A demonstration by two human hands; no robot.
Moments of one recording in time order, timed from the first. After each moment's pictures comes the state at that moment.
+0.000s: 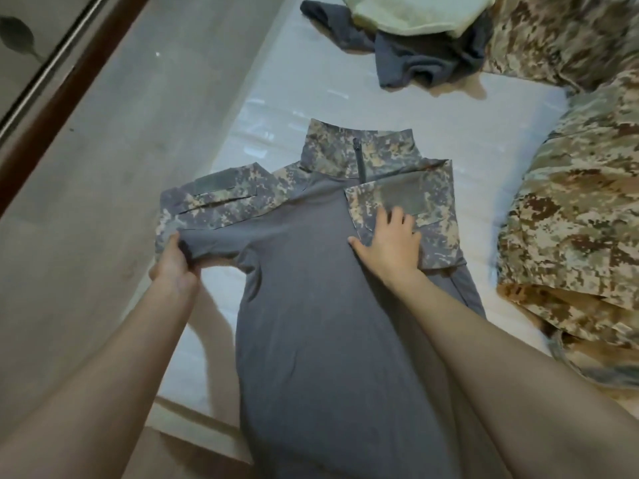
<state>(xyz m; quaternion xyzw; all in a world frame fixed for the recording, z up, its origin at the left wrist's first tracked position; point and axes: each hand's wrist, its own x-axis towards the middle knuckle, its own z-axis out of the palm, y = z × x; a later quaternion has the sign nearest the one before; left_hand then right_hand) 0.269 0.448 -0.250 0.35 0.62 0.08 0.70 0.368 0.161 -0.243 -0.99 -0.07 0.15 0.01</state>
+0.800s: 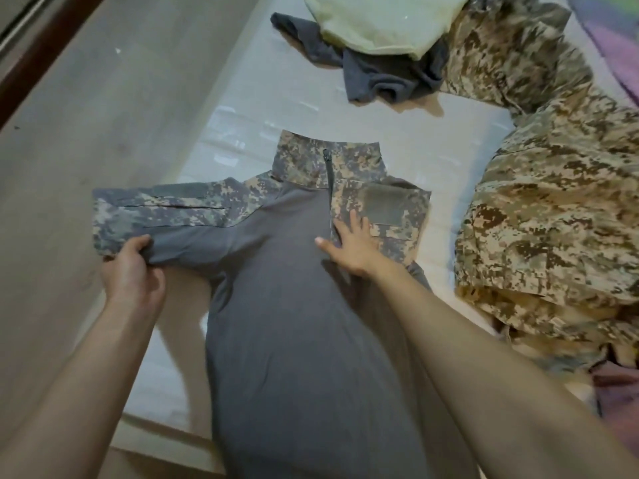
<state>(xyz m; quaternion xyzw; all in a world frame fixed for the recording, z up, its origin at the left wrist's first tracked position) 0.275 0.438 -0.211 0.34 0.55 0.18 0.74 0.388 0.162 -0.220 -0.91 -0.07 0.39 0.16</state>
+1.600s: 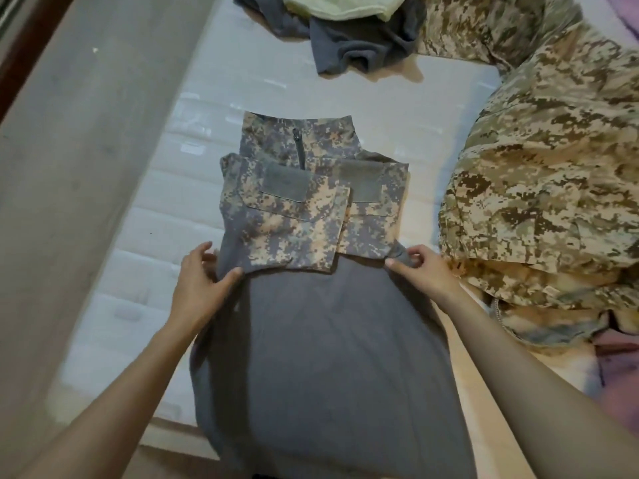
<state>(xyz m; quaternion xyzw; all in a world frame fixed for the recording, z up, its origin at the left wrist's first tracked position) 0.245 0.344 -0.249 0.84 0.33 -0.11 0.42 0.344 0.004 -0.225 -0.89 0.16 0.27 0.33</state>
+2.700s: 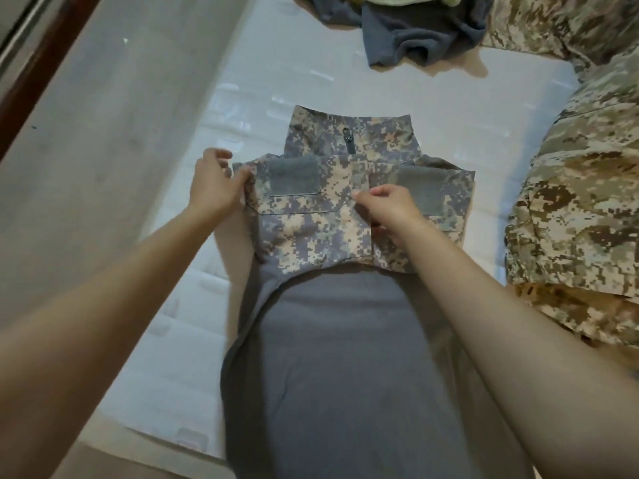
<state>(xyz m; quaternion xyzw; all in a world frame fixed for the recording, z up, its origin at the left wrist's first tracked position) 0.387 0.411 -0.247 0.85 0.31 -0.04 0.41 0.426 0.169 -0.228 -0.81 0.19 0.30 0.47</state>
